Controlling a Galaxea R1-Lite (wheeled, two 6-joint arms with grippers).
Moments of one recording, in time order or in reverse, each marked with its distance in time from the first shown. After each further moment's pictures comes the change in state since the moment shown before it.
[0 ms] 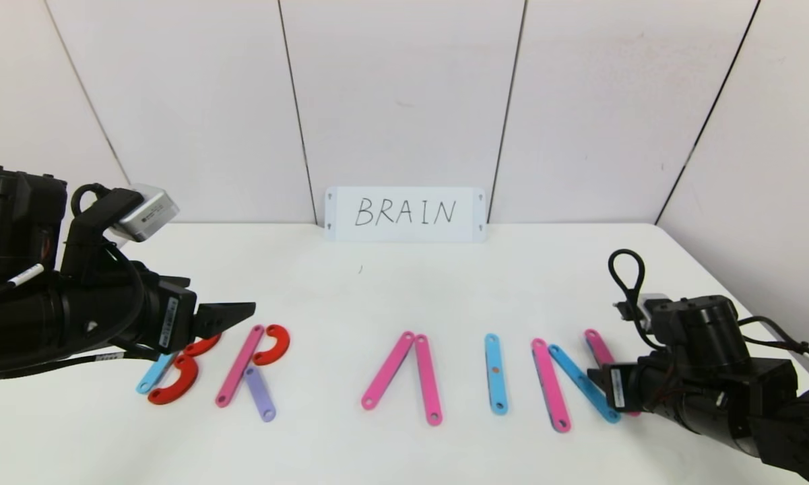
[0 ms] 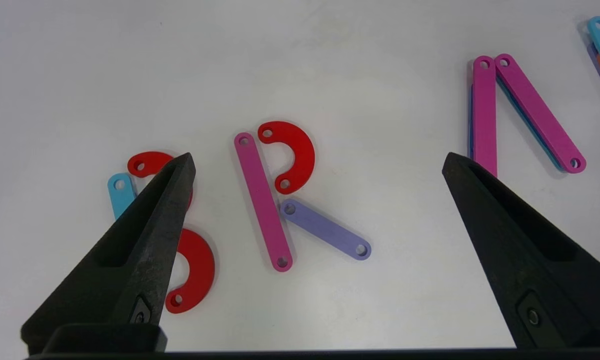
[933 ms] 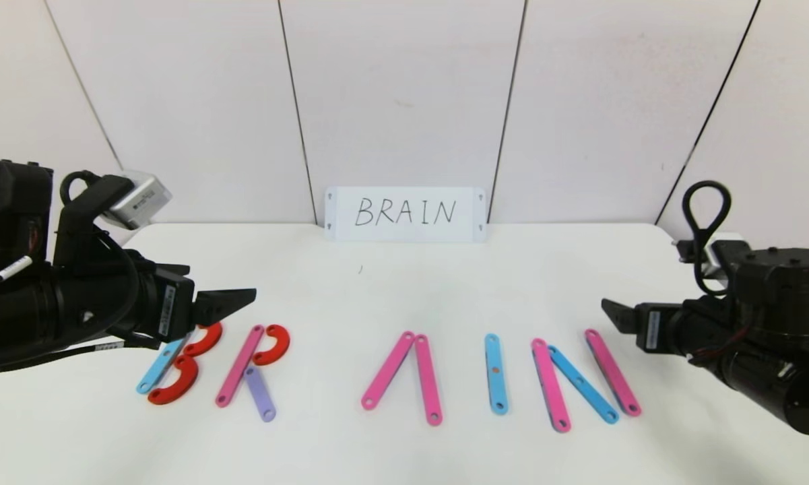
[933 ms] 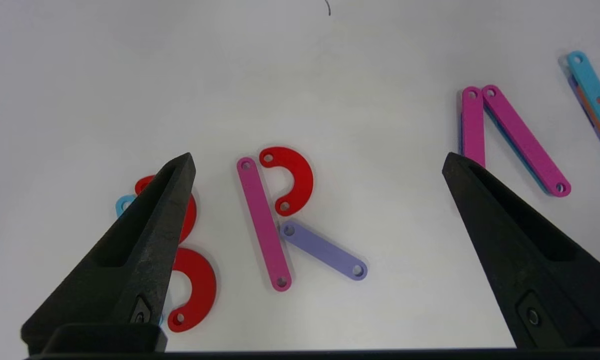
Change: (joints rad) left arm -0.004 -0.019 -0.009 -0.047 0.001 -0.018; right arm -0.024 -0.221 -0.050 -0.079 -0.136 -0.070
